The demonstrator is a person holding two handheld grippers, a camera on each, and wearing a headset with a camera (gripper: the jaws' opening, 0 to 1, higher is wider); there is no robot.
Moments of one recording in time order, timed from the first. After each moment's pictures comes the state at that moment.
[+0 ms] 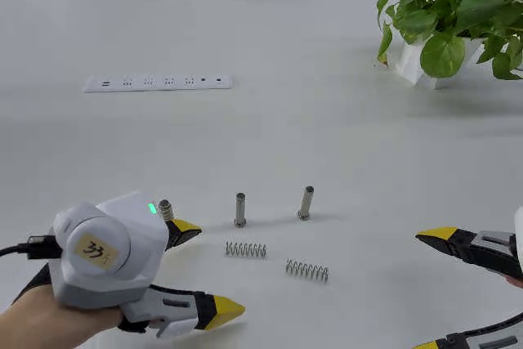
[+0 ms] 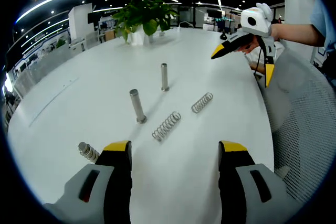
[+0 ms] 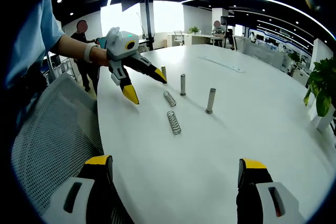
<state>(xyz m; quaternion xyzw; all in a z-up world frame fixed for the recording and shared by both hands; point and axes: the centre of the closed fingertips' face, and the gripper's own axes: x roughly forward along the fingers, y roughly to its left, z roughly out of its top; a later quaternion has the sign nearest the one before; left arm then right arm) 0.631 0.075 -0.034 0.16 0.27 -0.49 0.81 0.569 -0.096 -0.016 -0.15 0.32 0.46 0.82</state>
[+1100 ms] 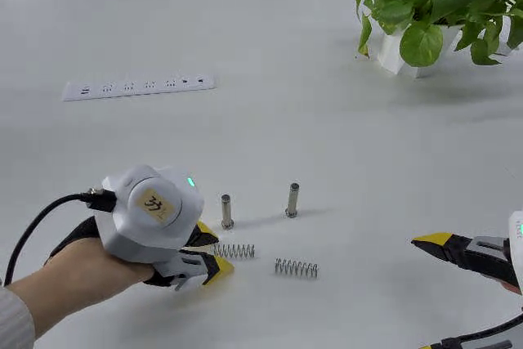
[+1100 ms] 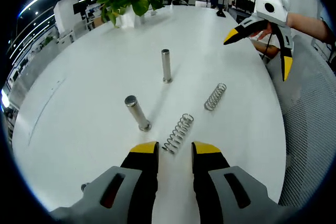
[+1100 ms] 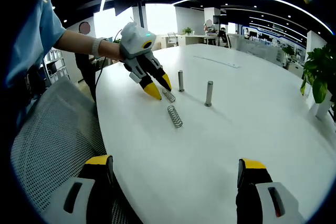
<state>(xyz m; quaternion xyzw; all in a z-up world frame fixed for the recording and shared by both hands) 0.653 0.061 -0.053 0.23 0.34 -0.50 0.76 0.558 -0.103 -0.025 -0.12 0.32 0.44 0.83</state>
